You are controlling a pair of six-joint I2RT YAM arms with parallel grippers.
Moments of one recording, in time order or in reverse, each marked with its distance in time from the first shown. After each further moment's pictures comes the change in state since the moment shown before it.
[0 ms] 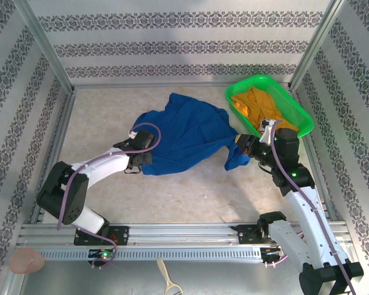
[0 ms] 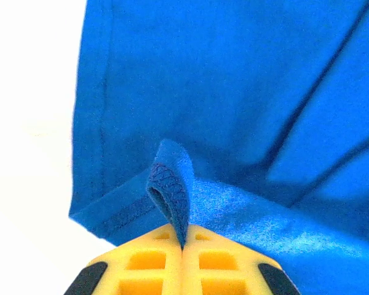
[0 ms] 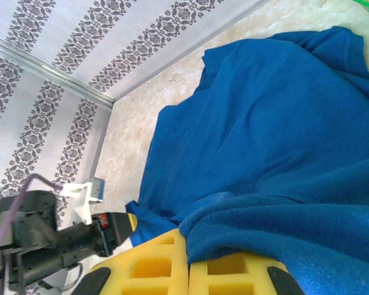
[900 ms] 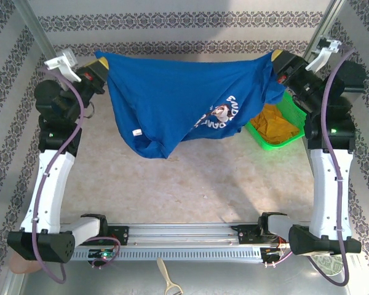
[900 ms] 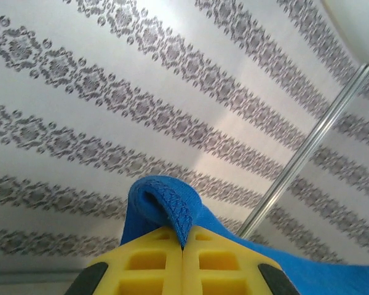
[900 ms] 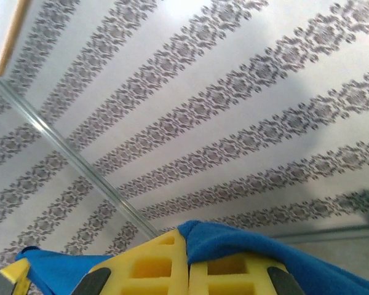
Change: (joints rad) left arm 0.504 -0.322 0.498 0.541 0.697 -0.078; right arm -0.206 0.407 0.940 0.021 -0.077 0.037
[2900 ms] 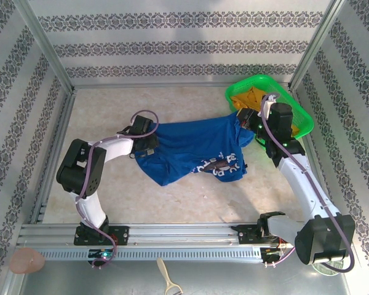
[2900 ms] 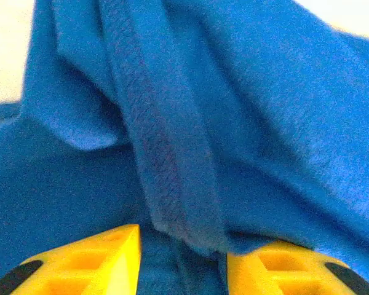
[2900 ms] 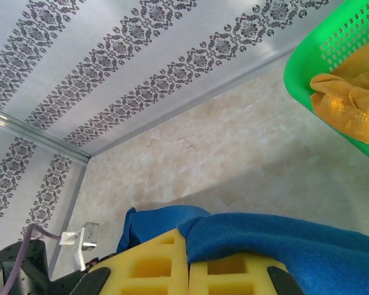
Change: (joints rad) left arm -0.355 0.653 -0.331 -0.250 -0.433 0.032; right arm 0.165 -0.070 -0.780 0.224 0.185 -0.066
